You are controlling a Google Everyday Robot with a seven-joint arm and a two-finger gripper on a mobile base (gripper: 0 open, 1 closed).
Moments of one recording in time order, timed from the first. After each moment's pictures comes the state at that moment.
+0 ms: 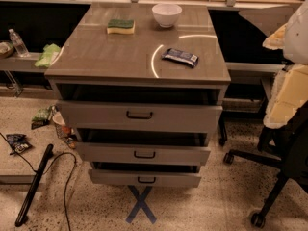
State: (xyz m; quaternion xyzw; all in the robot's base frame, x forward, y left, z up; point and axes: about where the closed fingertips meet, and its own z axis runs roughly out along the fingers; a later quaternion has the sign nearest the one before) arm 0.438 -0.217 0.976 -0.60 0.78 -0.03 0.16
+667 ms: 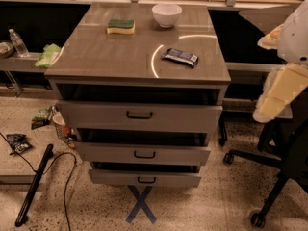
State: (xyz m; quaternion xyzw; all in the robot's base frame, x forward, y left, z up) arm 0.456 -0.213 0.969 -0.59 0.78 -0.01 0.19
